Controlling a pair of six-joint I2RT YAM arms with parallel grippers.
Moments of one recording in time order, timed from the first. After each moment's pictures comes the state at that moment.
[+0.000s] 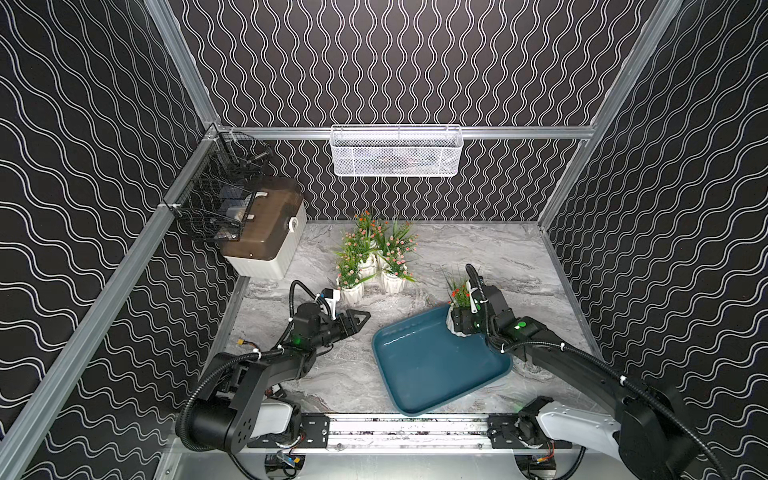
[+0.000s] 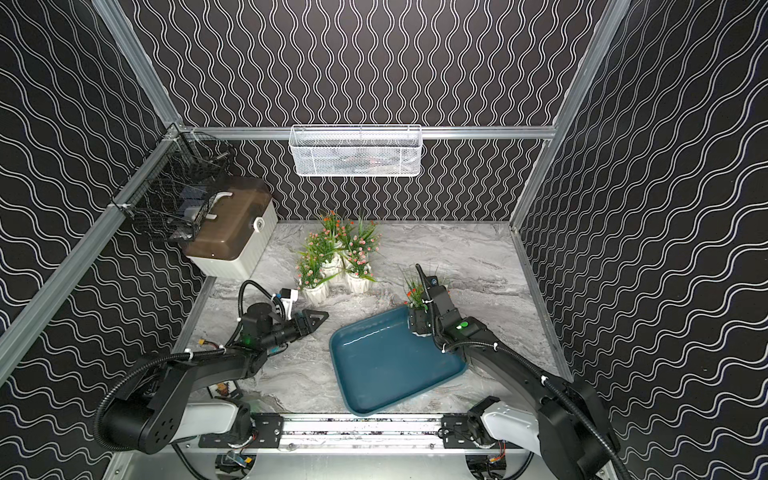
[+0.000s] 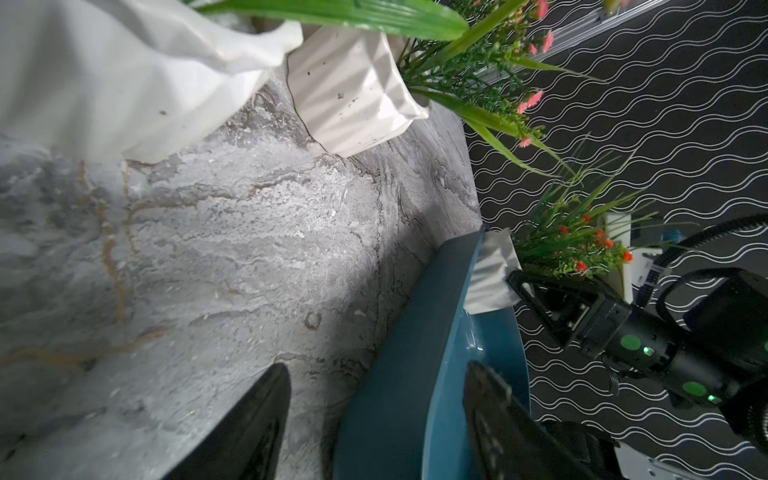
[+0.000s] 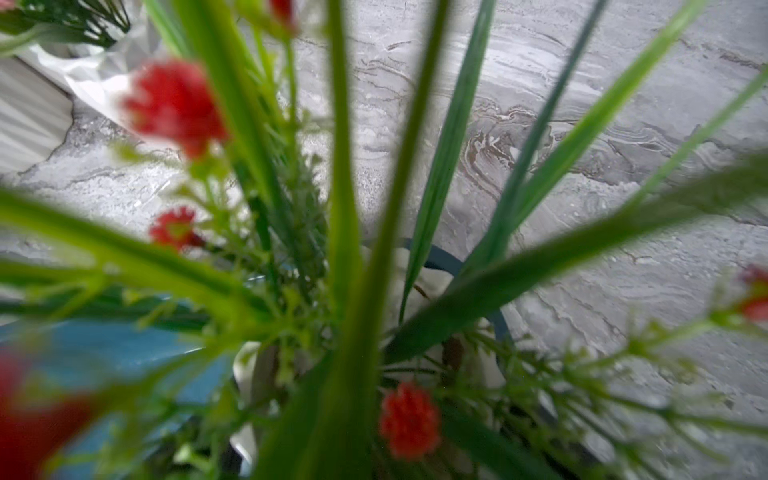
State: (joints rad) left arm -0.18 1.33 0.24 0.65 0.62 -0.84; right arm 0.53 1.19 0.65 -0.30 0.21 0.31
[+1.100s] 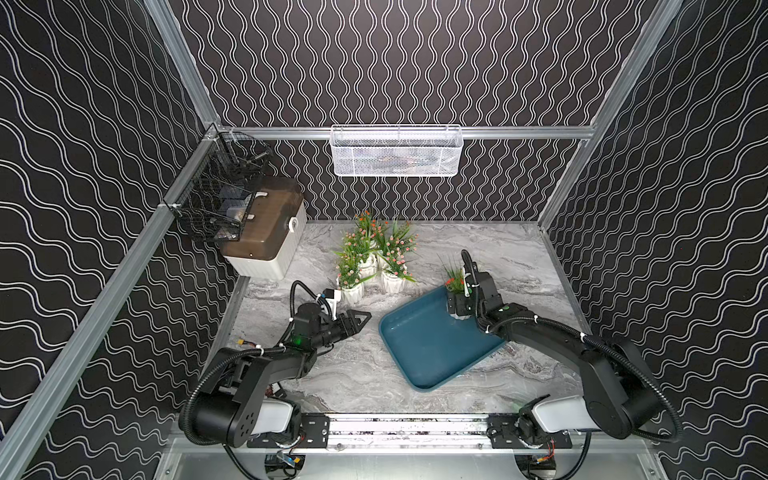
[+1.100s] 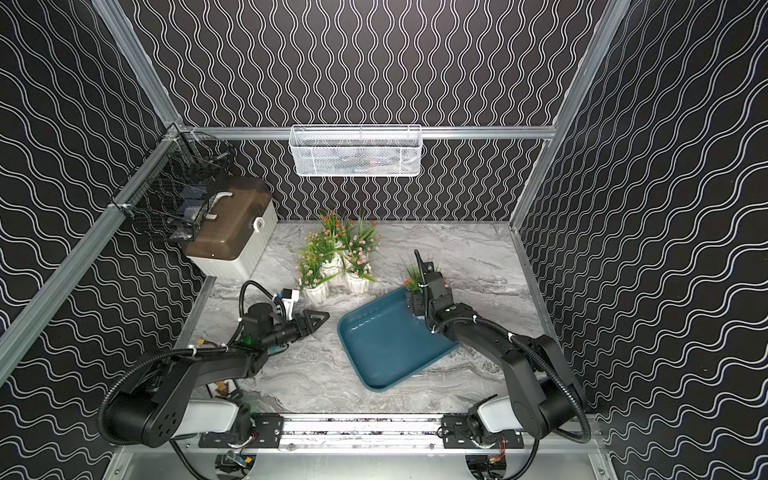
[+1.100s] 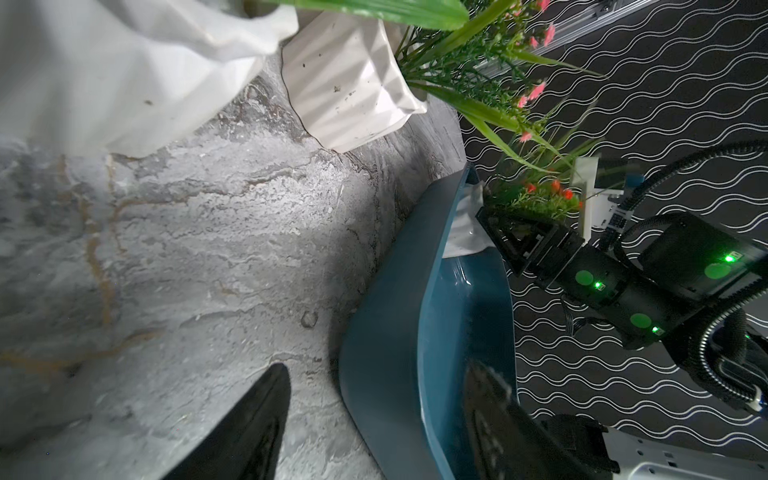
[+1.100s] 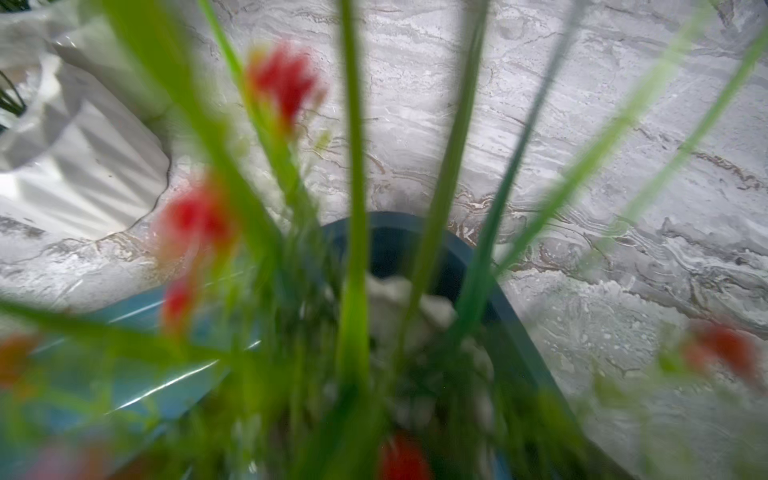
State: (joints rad) left arm -0.18 1.35 0.24 0.68 0.64 -0.85; right arm 0.46 1.42 0.72 -0.08 0.27 0.22
